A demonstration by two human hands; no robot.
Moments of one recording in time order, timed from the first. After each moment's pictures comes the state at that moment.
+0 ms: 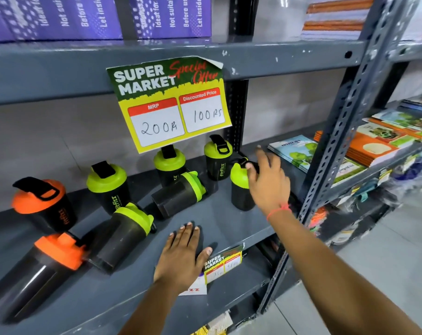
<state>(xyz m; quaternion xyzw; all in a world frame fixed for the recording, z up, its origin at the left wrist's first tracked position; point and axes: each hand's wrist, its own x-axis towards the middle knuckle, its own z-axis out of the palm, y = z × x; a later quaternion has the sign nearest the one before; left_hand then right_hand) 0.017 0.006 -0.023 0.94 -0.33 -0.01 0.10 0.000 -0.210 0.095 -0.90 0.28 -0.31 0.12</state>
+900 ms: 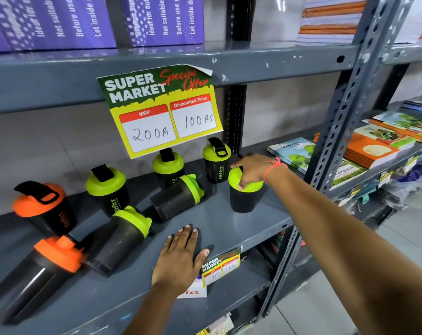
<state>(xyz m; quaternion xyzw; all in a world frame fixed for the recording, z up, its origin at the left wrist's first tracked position) 0.015 0.005 -0.022 0.95 -0.31 0.00 0.09 0.034 -0.230 0.162 -0.99 0.12 0.11 0.02</state>
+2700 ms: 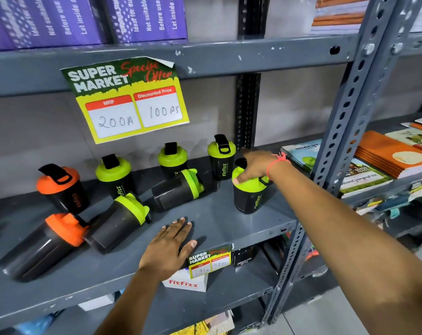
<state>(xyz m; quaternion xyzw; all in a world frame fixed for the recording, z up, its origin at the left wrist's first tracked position) 0.009 0.005 -0.017 0.95 -0.27 0.00 0.12 0.031 -0.258 0.160 -0.99 0.10 0.06 0.09</state>
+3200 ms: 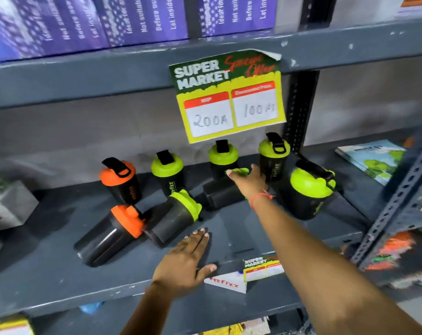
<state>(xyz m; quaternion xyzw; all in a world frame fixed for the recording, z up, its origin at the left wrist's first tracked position) -0.007 0.090 -0.008 0.95 -0.30 0.04 0.08 0.092 -0.121 0.075 -0.82 0.24 -0.08 0.51</state>
